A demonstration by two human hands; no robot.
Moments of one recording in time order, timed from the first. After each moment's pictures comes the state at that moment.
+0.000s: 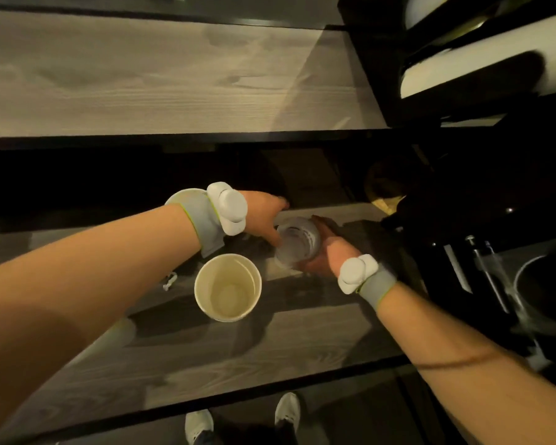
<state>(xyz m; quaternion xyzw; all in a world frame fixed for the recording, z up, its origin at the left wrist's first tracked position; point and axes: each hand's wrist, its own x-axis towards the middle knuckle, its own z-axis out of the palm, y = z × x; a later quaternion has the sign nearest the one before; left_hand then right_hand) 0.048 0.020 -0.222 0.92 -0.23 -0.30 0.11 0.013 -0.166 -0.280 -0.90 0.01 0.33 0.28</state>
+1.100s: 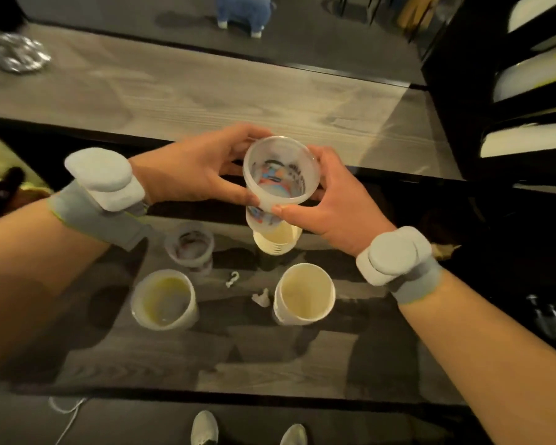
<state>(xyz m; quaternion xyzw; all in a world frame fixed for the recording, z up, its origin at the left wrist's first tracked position) -0.038 0.212 -0.098 0.84 -0.14 -0.14 0.51 -0.016 -0.017 -0.109 -0.84 -0.26 0.14 0.46</state>
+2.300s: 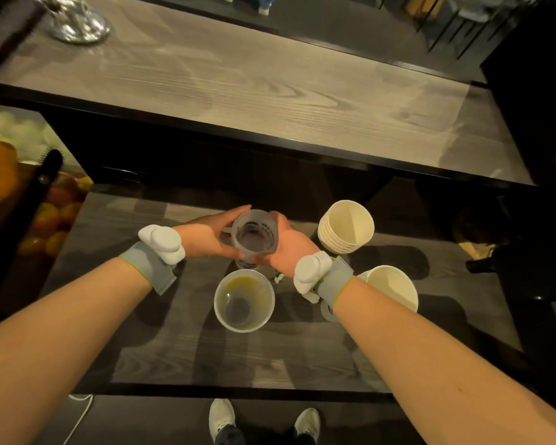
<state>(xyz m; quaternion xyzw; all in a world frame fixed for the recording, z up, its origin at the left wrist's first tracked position) -0.080 0.338 -0.289 0.84 -0.03 -0.25 0.48 -0.038 0.140 -0.283 -0.90 -0.18 0.28 0.27</state>
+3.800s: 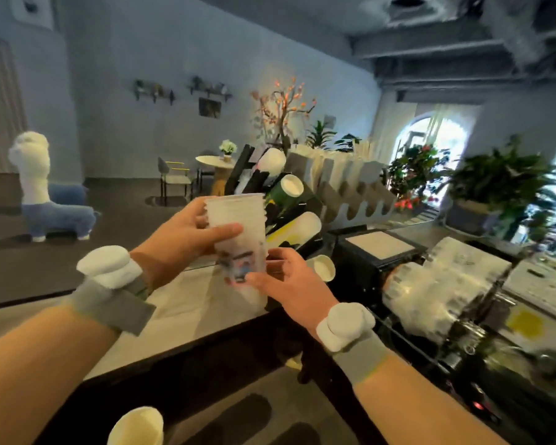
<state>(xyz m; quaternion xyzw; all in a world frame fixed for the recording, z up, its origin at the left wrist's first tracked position) 0.017 0.047 0.107 0.67 -0.27 -0.07 0.68 -0.057 -0.147 0.065 -0.84 -0.02 -0.08 0.54</state>
